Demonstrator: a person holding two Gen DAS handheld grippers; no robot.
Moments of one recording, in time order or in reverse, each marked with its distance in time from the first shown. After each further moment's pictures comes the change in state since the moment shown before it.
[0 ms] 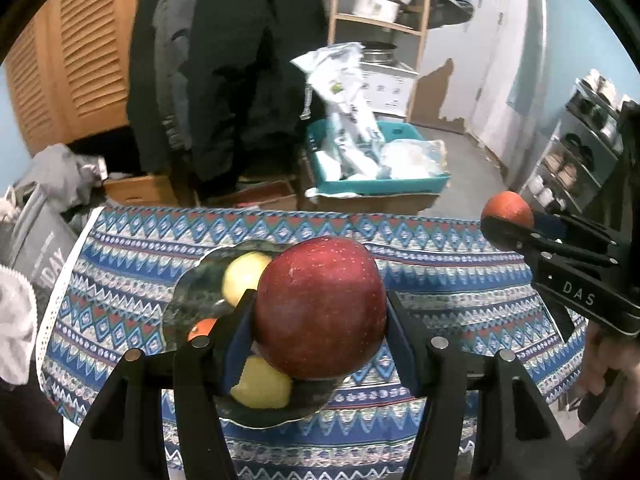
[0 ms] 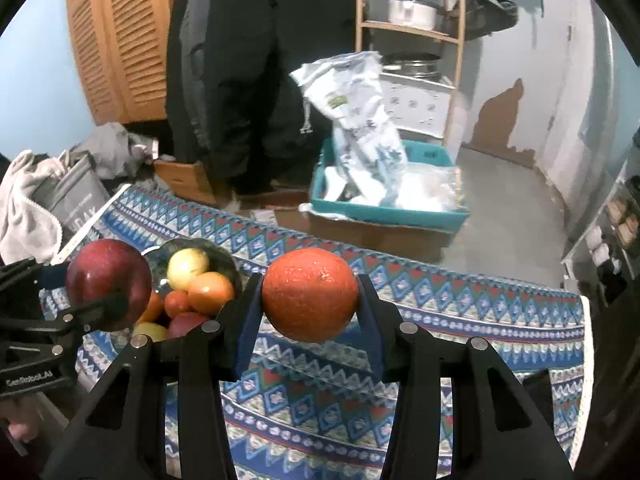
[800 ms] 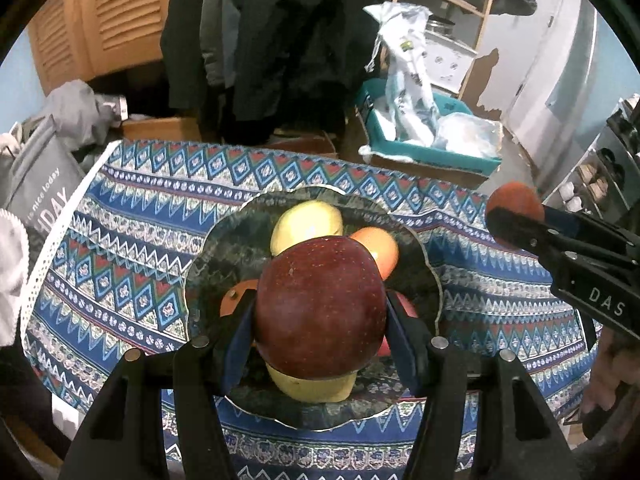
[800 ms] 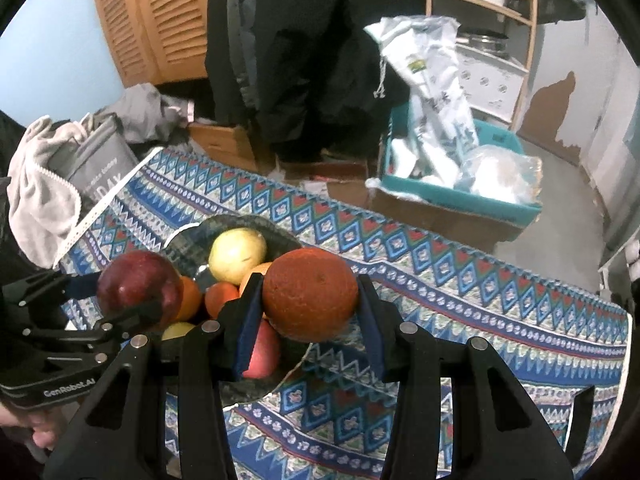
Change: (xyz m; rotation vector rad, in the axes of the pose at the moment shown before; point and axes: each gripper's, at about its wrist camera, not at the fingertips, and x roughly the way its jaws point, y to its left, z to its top) left arm 0.060 0.068 -0.027 -0.121 0.126 0.041; right arm 0.074 0.063 0.002 -0.055 0.118 0.116
